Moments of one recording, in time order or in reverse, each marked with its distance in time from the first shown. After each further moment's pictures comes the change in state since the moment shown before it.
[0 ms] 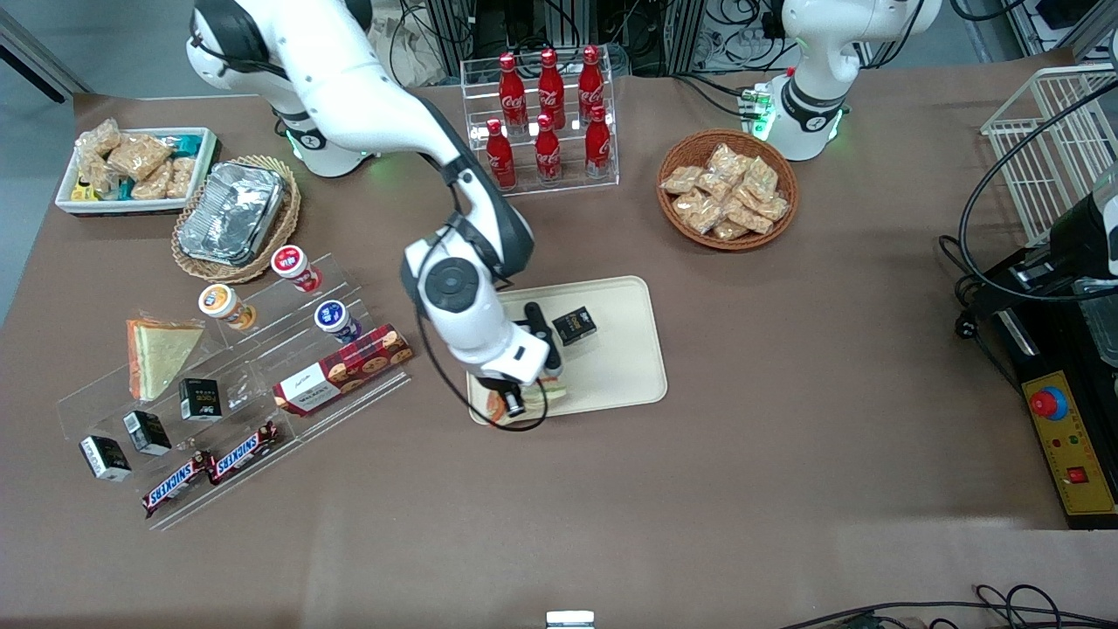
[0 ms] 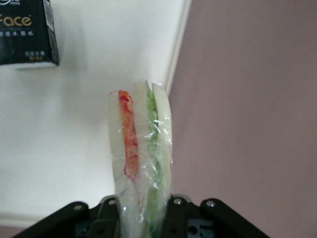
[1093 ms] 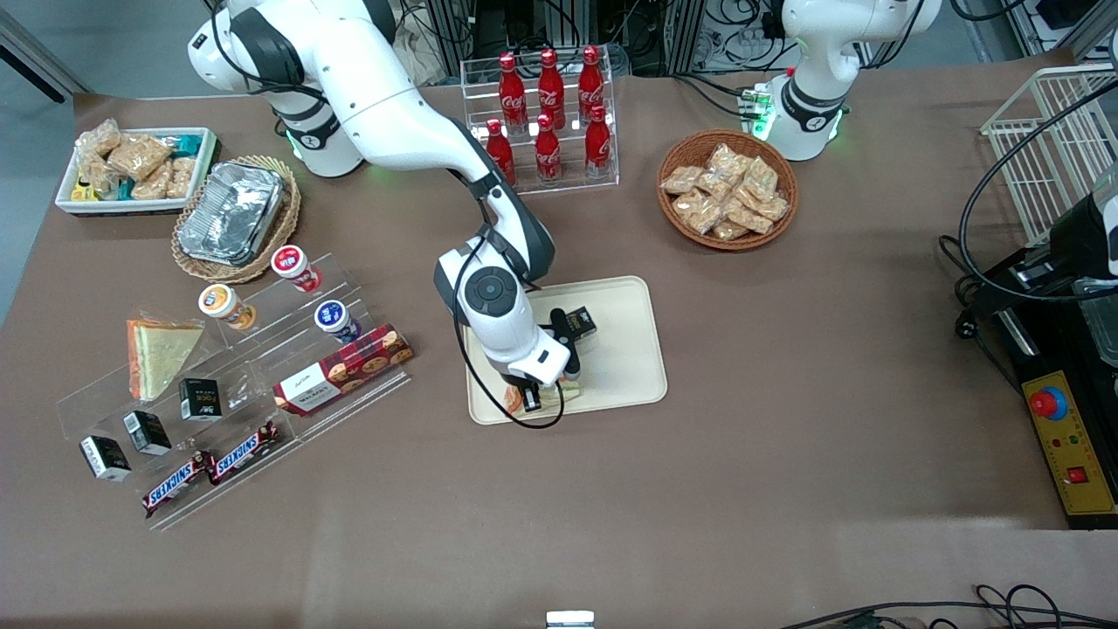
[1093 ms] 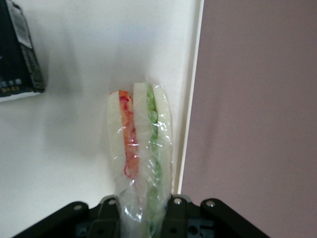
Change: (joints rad) arm 0.029 0.078 0.000 0.012 0.000 0.031 0.197
